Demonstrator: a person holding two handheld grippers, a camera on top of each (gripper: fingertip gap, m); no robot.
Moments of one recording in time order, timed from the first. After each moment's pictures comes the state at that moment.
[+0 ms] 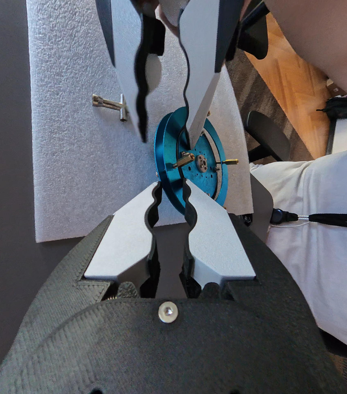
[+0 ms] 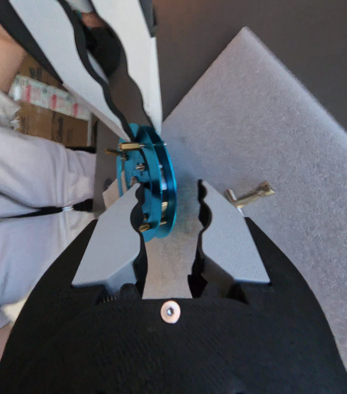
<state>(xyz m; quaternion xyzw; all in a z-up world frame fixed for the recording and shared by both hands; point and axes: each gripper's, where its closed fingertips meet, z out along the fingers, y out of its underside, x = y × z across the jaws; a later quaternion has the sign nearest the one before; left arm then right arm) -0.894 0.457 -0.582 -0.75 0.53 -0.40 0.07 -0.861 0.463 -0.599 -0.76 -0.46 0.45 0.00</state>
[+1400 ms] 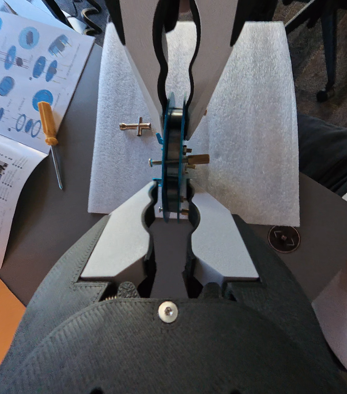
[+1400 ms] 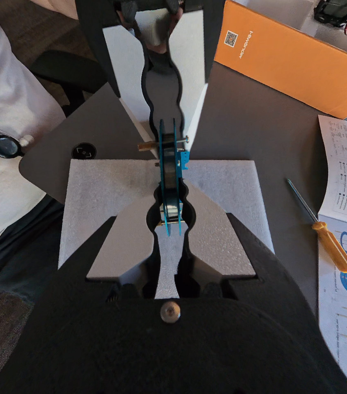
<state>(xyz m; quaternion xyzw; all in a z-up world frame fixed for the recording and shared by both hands) -0.888 0.424 -0.554 -0.75 0.58 -0.12 0.31 -0.865 0.430 -0.539 -0.55 -0.71 0.31 0.30</state>
